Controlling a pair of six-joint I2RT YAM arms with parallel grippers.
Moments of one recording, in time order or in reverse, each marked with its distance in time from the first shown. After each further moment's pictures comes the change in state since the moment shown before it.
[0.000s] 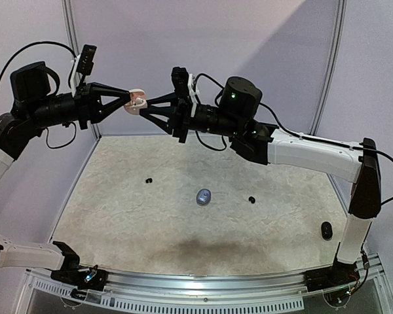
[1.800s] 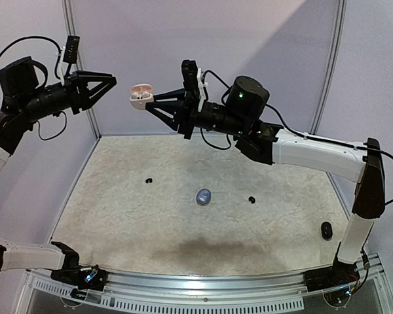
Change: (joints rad) left arm 0.148 -0.002 0.045 0.032 -0.038 -0.032; right arm -0.019 -0.032 -0.045 0.050 0.015 0.150
